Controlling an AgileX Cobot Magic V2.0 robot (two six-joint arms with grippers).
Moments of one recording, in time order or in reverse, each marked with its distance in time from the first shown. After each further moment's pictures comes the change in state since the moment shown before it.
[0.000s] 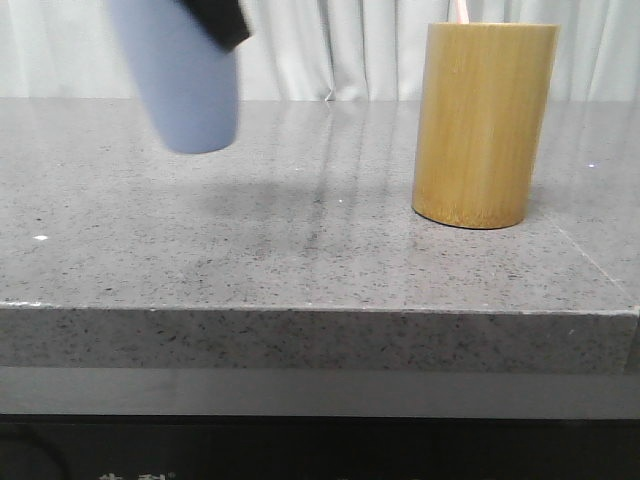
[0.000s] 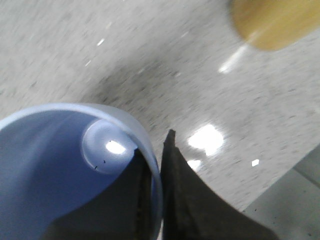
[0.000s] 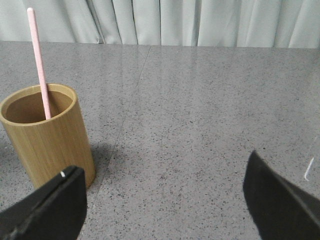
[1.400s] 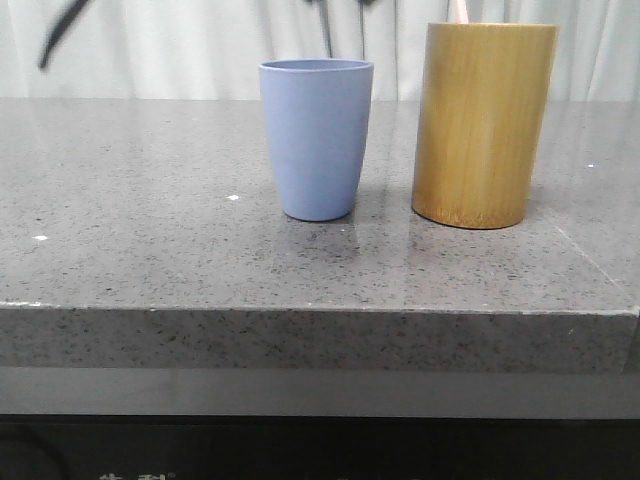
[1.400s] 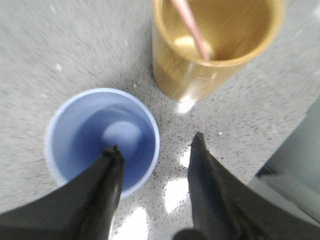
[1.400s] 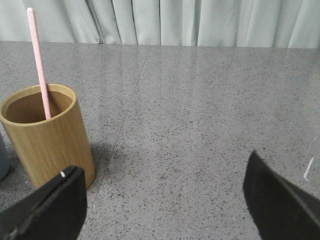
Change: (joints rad) left arm -0.098 0.036 -0.153 -0.025 0.005 -0.019; right arm 0.000 0.000 0.000 0.000 0.000 0.000
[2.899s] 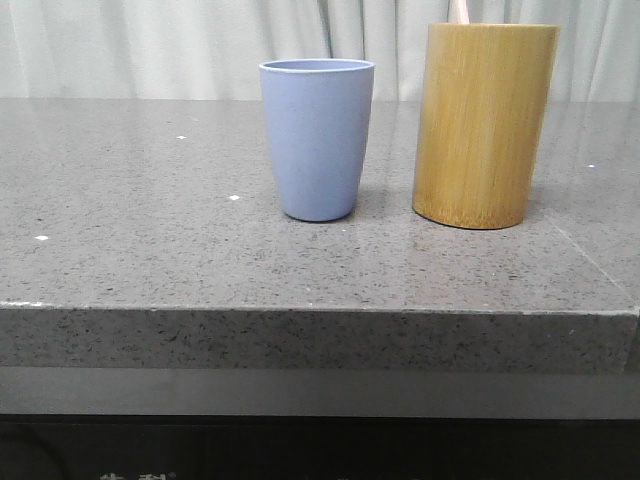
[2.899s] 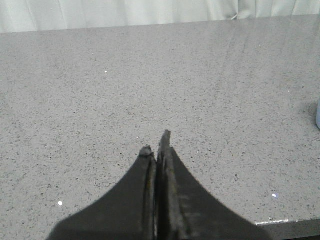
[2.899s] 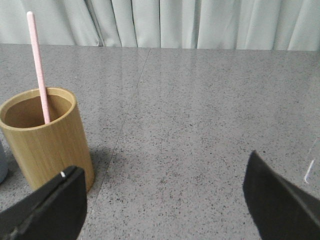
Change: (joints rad) left arm 0.650 -1.488 1.405 0.046 -0.631 -0.060; right arm 0.000 0.026 -0.002 0.000 -0.031 0.000
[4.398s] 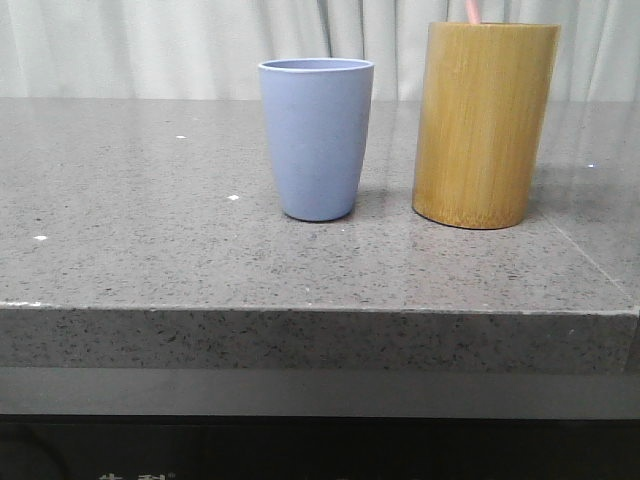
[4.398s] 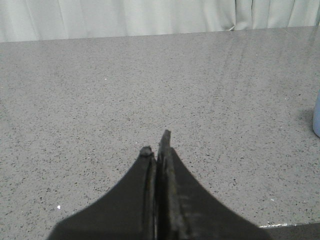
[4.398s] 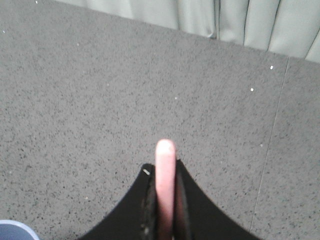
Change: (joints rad) left arm 0.000 -0.033 0.014 -0.004 -0.013 0.000; right arm 0.355 1.010 -0.711 -0.024 -0.145 0.002
